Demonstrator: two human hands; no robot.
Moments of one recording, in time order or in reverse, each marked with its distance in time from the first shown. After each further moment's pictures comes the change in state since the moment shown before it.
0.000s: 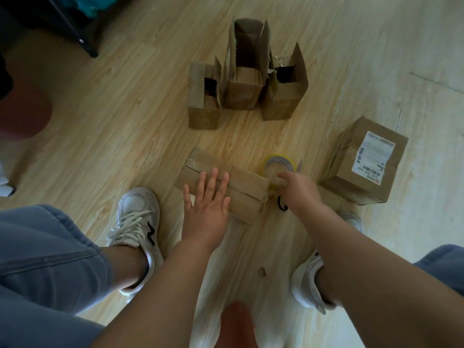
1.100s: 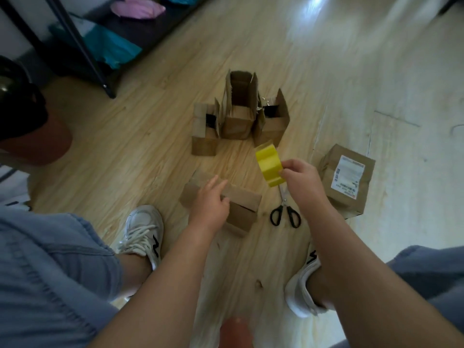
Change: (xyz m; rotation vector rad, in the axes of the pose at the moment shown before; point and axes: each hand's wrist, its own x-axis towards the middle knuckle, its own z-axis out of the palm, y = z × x) left_hand 0.004 0.021 -0.066 -0.516 0.054 -0.064; right_hand -0.074 -0.048 -0.087 0.785 0.206 0.018
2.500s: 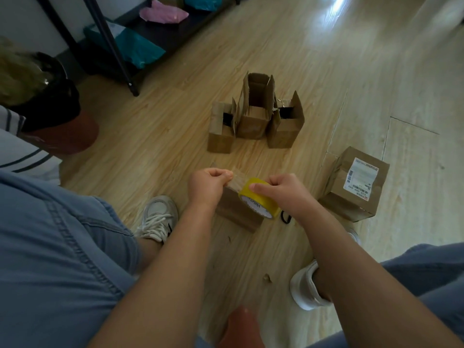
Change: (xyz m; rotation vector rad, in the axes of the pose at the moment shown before) left_hand -0.008 0.008 -0.039 -0.676 0.237 -0.285; right_hand -0.035 -0.005 0.028 -0.189 -0.364 -0.106
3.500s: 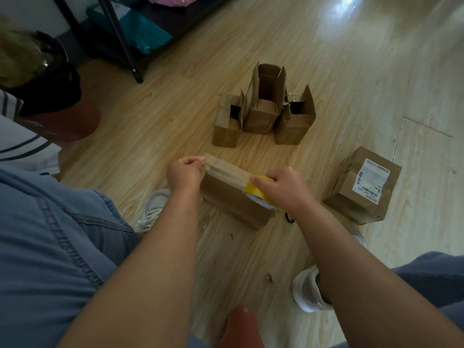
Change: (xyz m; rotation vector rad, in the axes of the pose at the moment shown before) left_hand 0.043 -0.010 -0.034 -0.084 0.294 -0.105; right_hand 0.022 -0.002 0.016 -0.310 0.101 -0.087
